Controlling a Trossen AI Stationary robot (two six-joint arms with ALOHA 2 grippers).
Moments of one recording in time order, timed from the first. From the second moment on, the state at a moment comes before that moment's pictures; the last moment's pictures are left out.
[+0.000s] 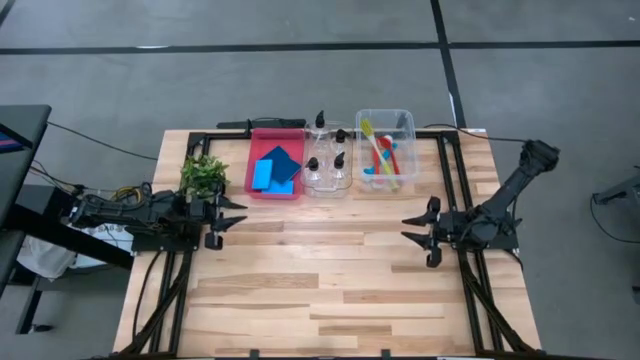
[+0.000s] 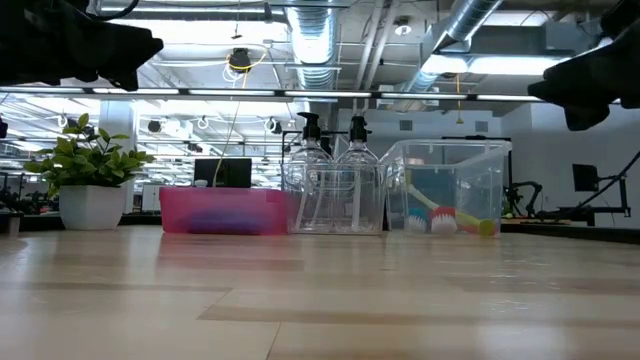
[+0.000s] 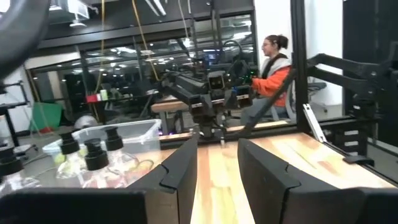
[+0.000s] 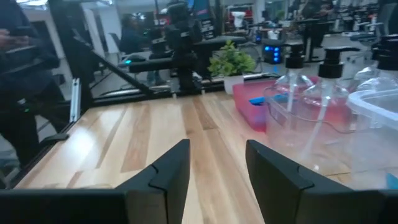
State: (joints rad) left arm -0.12 0.07 0.01 0.25 -0.09 0.19; right arm 0.81 0.41 0.01 0.33 0.95 0.15
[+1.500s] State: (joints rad) left arm -0.12 0.15 0.01 0.34 -0.08 0.12; right arm 0.34 0.19 0.01 0.21 0.11 0.09
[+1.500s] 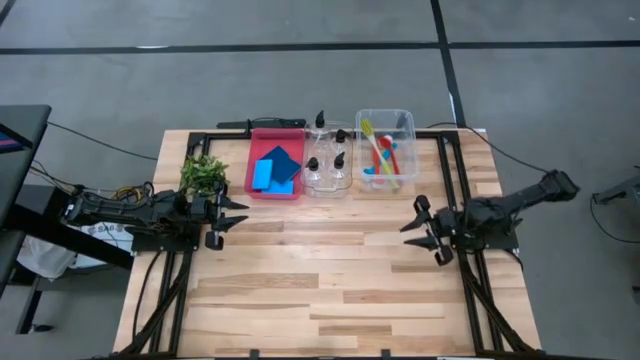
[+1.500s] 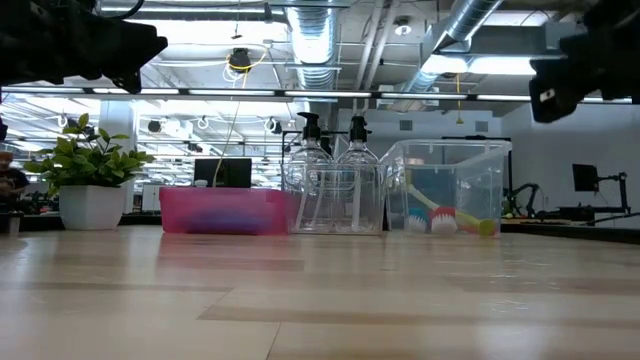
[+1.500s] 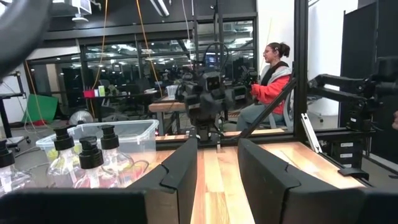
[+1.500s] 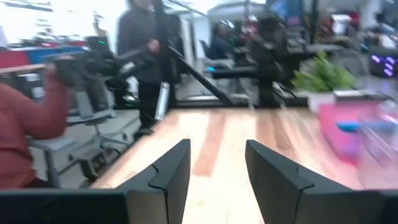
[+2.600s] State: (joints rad) left arm -0.11 0.00 0.01 0.46 -0.08 0.12; right arm 0.29 0.10 0.00 0.03 0.10 0.22
